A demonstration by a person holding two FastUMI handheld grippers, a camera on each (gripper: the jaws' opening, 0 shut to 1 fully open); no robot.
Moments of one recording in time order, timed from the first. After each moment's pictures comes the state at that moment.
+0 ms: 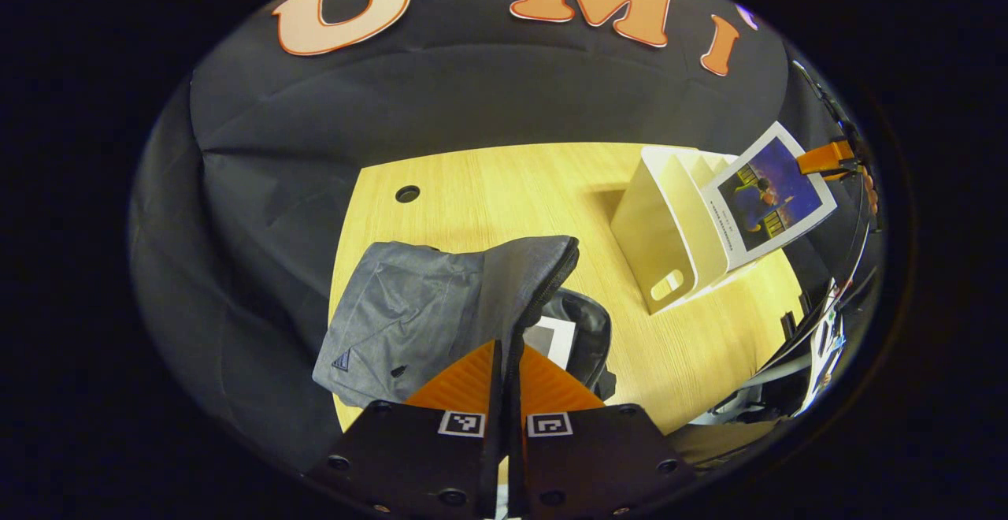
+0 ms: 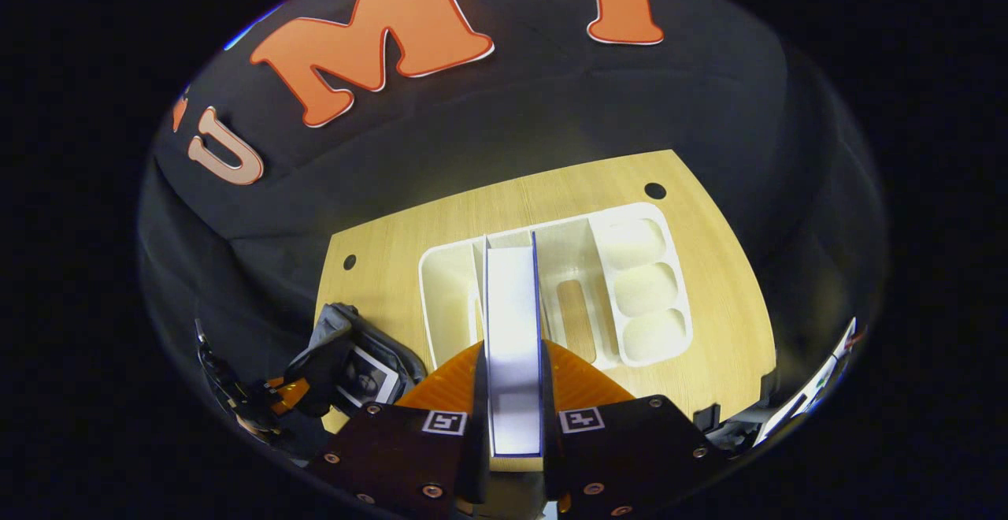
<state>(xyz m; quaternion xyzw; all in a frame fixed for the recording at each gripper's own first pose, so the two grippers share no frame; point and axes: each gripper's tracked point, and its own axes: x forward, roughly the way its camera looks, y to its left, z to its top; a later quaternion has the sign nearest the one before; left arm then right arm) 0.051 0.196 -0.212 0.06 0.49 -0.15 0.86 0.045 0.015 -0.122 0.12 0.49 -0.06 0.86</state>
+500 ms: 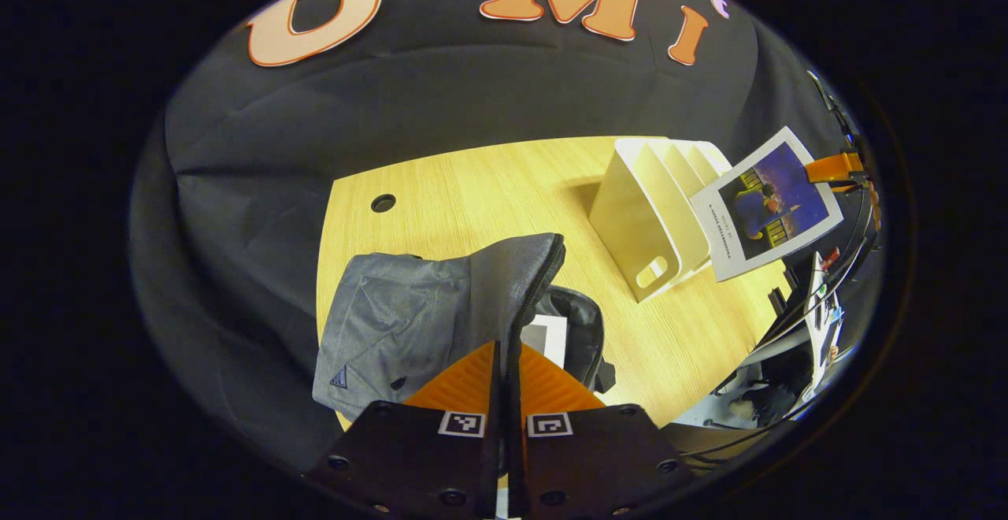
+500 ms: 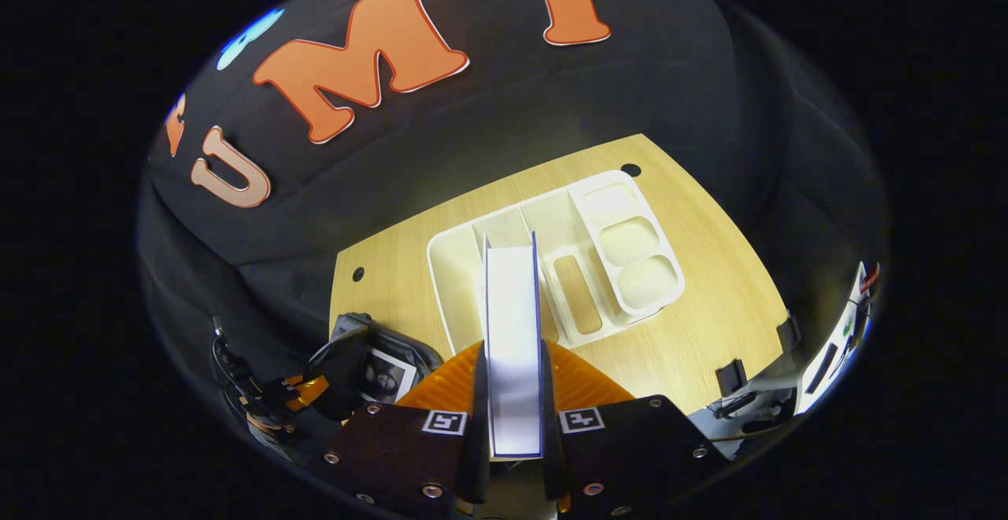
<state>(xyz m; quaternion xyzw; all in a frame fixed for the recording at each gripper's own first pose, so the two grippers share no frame) 0.052 0.198 -0.214 0.08 0.48 -0.21 0.85 -0.020 0.038 -0.116 0.17 0.47 -0.10 0.86</state>
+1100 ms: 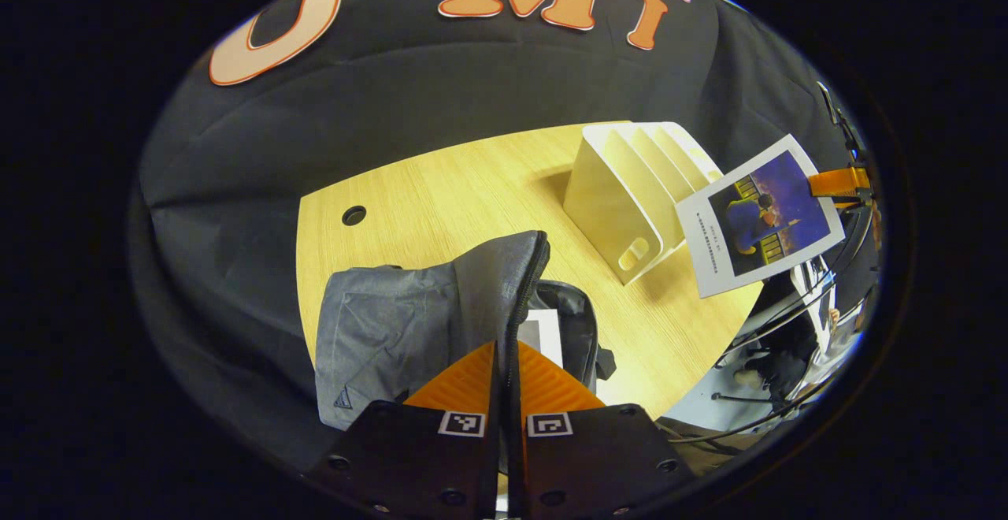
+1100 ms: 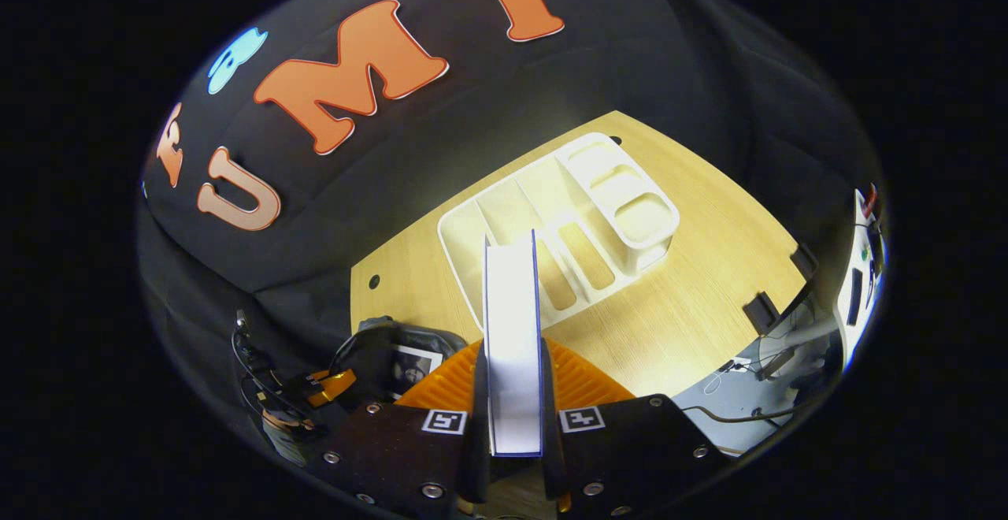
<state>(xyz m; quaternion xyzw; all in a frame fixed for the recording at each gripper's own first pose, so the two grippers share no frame) 0.054 0.196 -0.217 0.10 0.48 -0.29 0.82 -0.082 0.083 -0.126 0.25 0.44 -0.13 0.85</state>
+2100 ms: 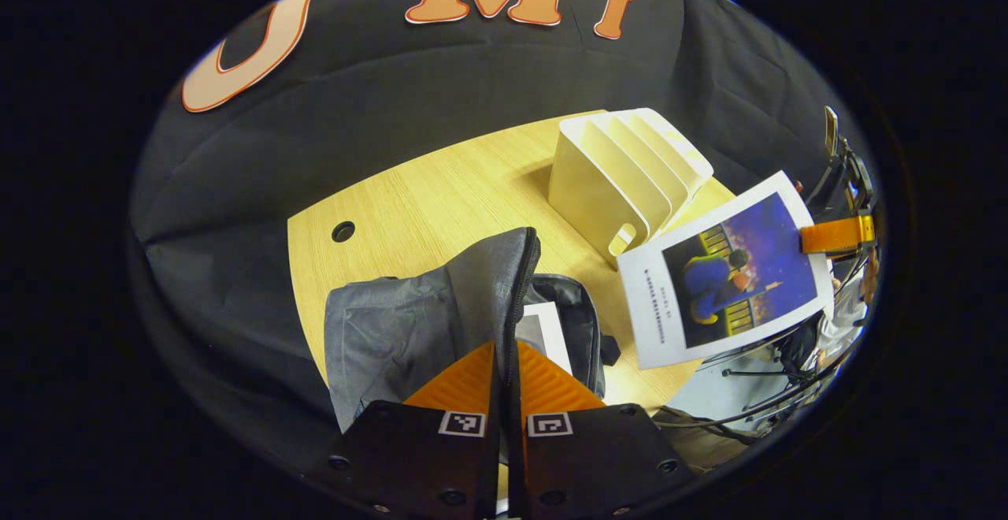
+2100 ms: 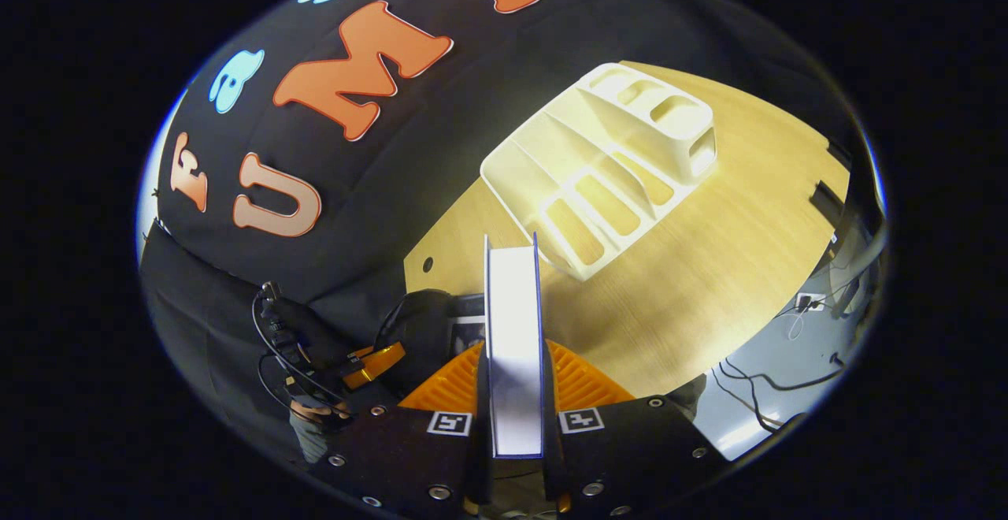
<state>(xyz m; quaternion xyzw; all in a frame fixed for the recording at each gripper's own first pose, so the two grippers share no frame) 0.060 0.206 -0.207 0.14 0.47 -0.32 0.81 -0.109 0.202 -0.178 0.39 0.42 -0.06 0.82</state>
